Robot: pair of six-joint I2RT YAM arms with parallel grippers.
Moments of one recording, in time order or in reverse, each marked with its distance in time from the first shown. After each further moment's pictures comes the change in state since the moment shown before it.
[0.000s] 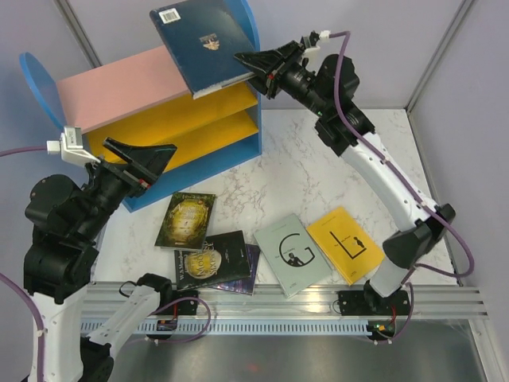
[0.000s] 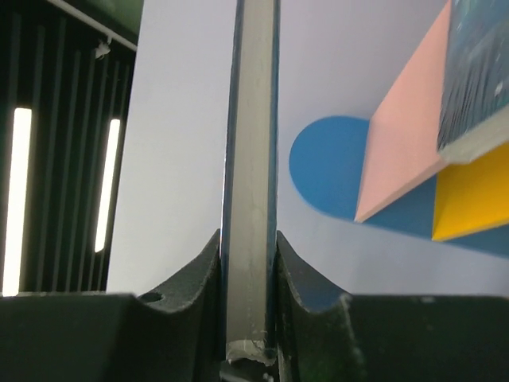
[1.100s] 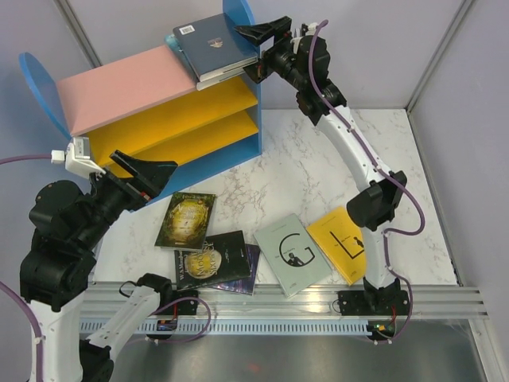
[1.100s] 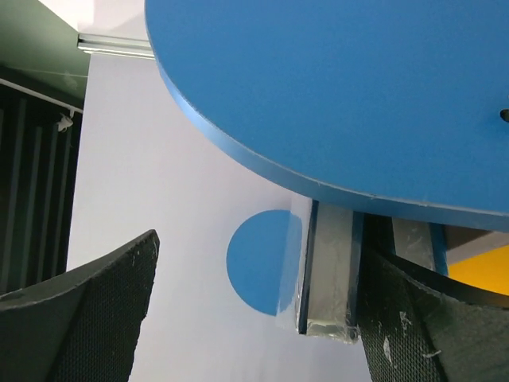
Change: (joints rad) left arm 0.000 -0.024 0.000 -0.173 -0.025 0.082; right arm -0.114 0.484 0.517 -0.164 0.039 -0.020
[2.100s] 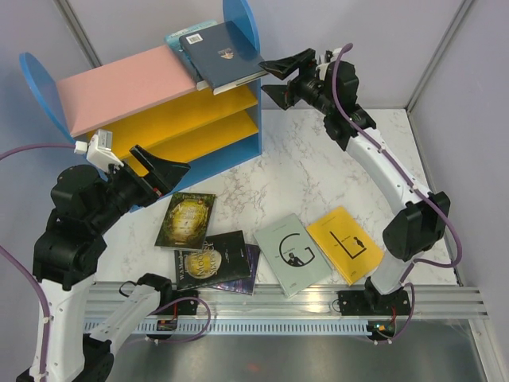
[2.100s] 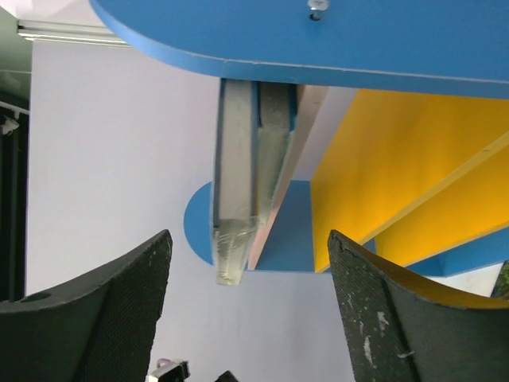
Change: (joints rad) left arm 0.000 0.061 -0.033 -0.023 0.068 0.022; right arm -0.077 -0.406 -0.660 0.126 -0.085 -0.056
